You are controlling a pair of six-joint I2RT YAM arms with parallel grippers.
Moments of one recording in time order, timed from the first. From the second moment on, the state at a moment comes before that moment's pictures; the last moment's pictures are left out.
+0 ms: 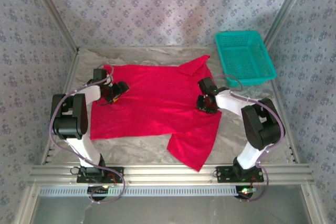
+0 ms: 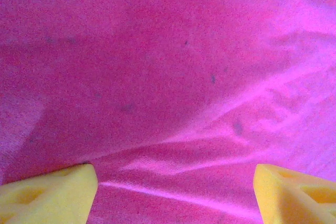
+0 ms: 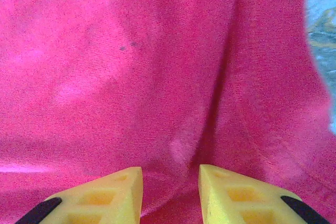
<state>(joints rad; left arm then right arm) -0.01 1.78 1.01 -0.27 0.35 -0.62 0.42 1.67 0.96 -0.50 0.05 0.70</state>
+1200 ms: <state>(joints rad) -0.01 1.45 0.96 -0.32 0.20 -0.57 0.31 2.36 1.95 -0.56 -0.04 0.67</state>
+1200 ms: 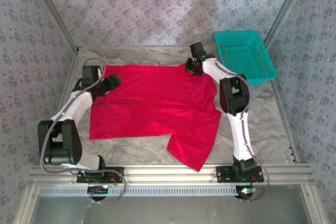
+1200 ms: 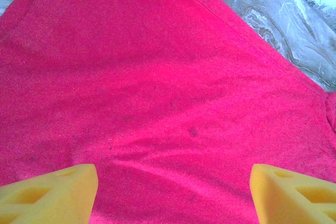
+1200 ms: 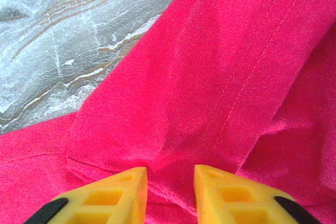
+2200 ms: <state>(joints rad) 0.00 1.45 0.92 -0.32 0.21 -0.57 0.29 2.80 2.72 -0.28 -0.23 0.77</state>
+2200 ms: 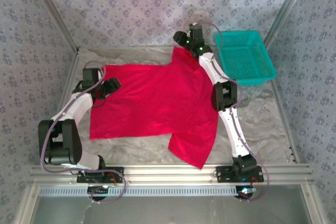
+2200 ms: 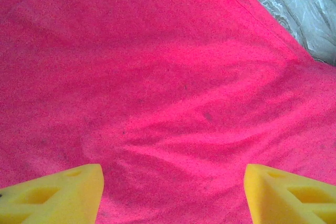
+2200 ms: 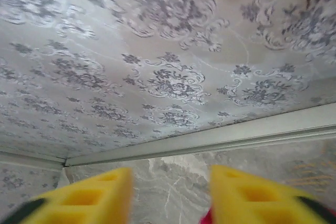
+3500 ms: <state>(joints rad) 0.13 2.24 1.65 -0.30 0.35 -0.67 0.19 2.65 2.42 -0.64 -0.13 0.65</state>
